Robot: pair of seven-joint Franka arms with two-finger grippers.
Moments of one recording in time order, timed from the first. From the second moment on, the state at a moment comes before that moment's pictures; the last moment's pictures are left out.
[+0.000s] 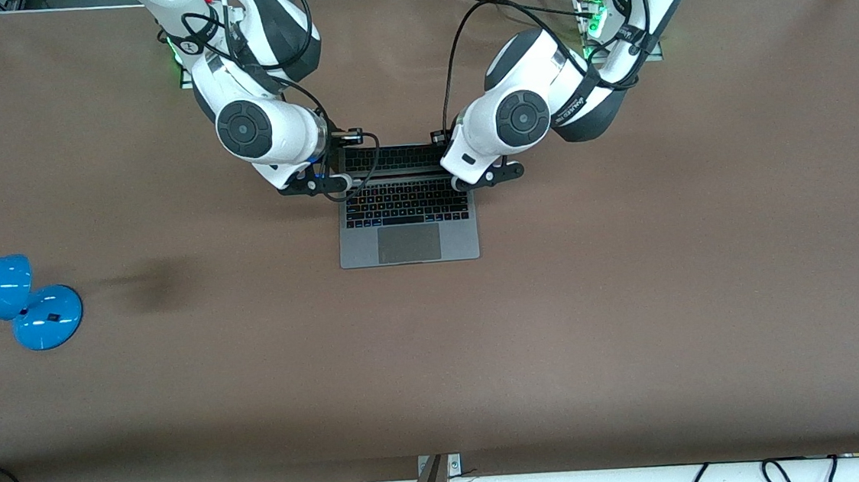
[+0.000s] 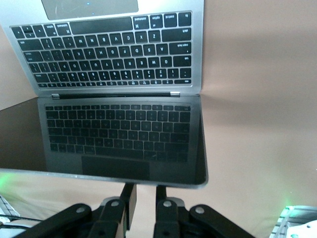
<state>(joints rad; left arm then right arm) -0.24 0.43 -0.50 -1.75 -0.29 1.91 -0.82 0.20 0.26 0.42 -1.92 0.29 1.88 0.54</state>
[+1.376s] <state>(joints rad) -0.24 0.52 -0.46 -1.66 -0.22 1.91 -0.82 0.18 0.31 0.35 -1.92 0.29 2.04 0.44</state>
